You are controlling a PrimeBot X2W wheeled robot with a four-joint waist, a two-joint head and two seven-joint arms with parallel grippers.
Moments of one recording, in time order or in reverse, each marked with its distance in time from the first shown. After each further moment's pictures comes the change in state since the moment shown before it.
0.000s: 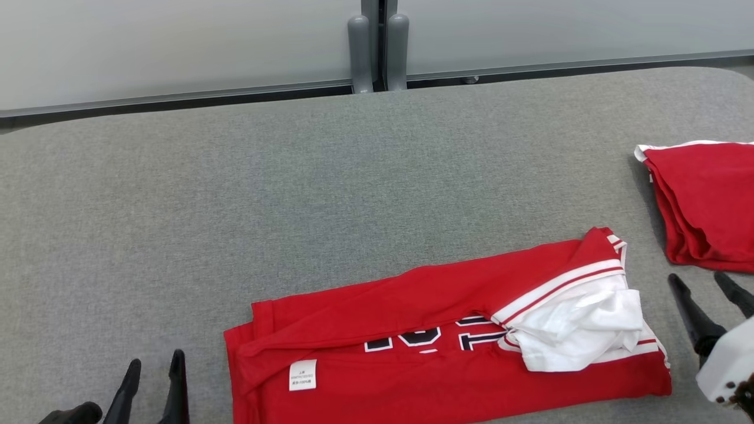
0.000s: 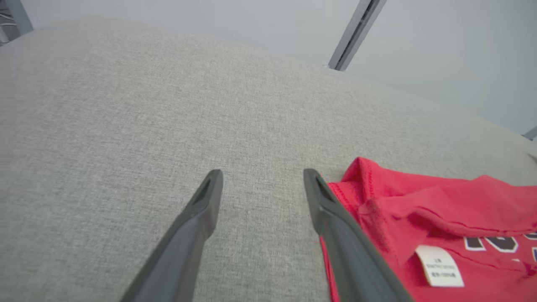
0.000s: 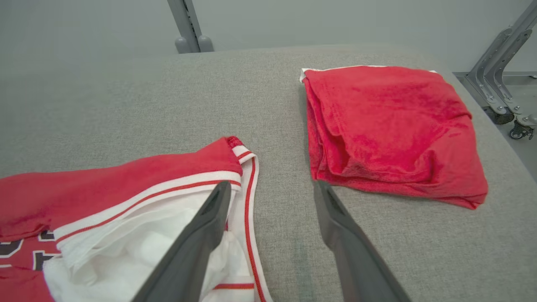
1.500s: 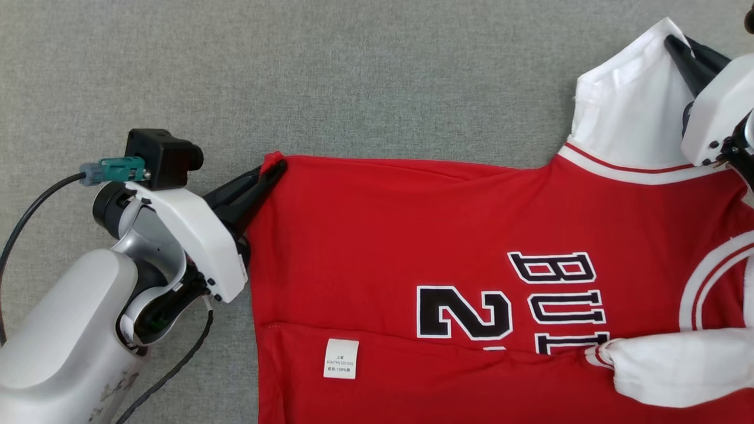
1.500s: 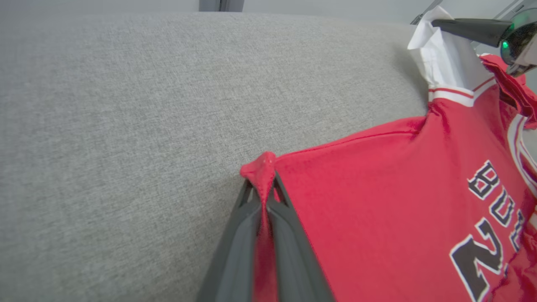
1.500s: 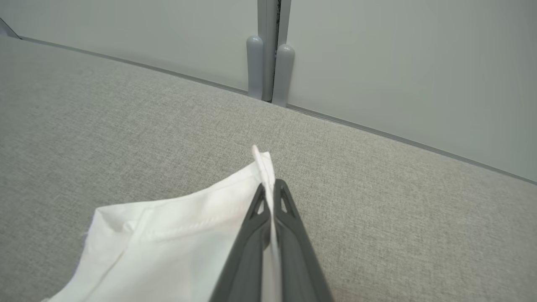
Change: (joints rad) left arm -0.780 0.018 -0.228 0.131 -0.043 -0.379 0.535; right arm -0.887 -0.072 0.366 0.527 -0.035 0.000 0.005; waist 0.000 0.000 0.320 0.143
